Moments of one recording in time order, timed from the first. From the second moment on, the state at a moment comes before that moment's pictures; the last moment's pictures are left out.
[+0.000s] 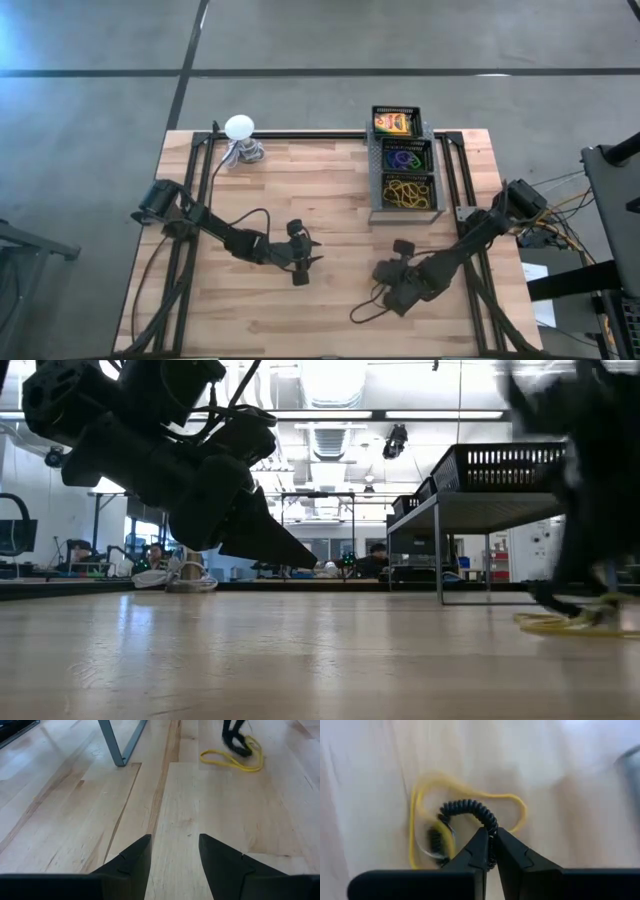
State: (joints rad) left arm -0.32 1.85 0.68 0.60 -0.43 -0.16; right arm 0.67 1.70 0.93 -0.62 0.45 0.87
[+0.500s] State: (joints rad) left arm -0.32 1.85 0.68 0.60 -0.43 -0.16; right arm 0.71 1.67 1.40 -1.27 1.00 0.93
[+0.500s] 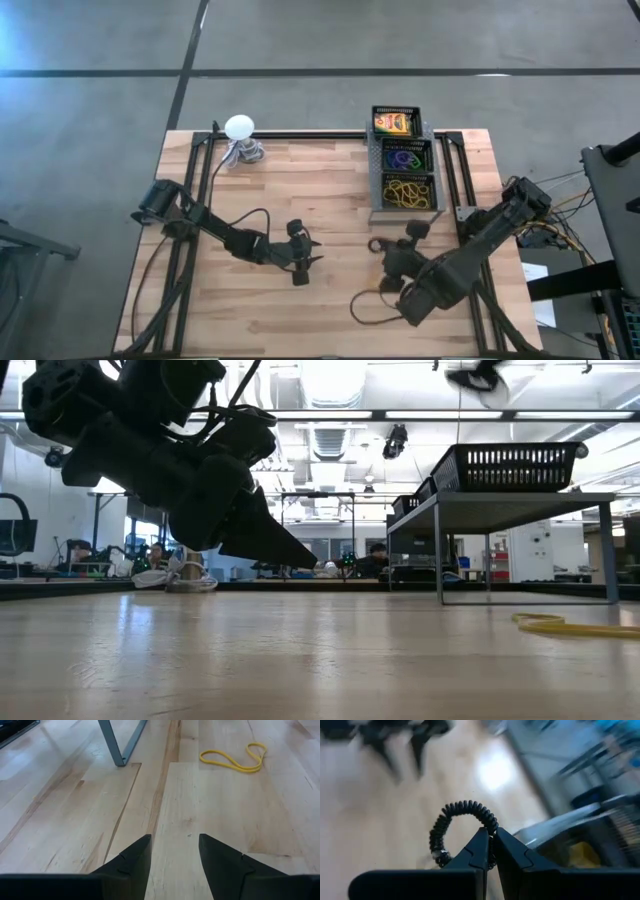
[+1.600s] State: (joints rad) left arm -0.32 1.85 0.68 0.58 -0.43 -0.16; right arm -0.49 1.34 1.27 -1.21 0.46 0.21
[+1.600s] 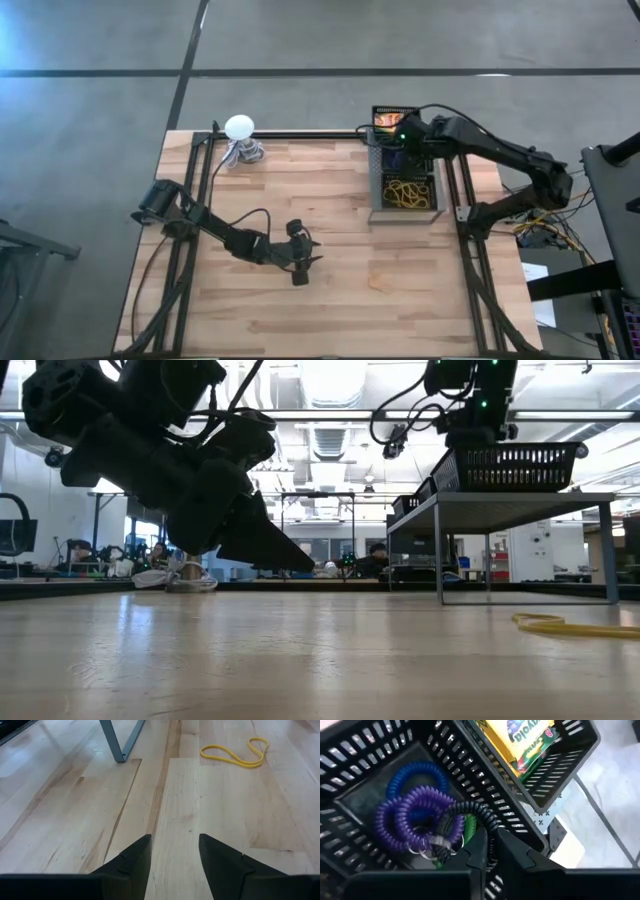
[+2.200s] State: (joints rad) left arm -0.32 1.85 0.68 0.58 -0.43 -0.16; right arm -0.32 1.20 1.27 -1.03 0.42 0.26
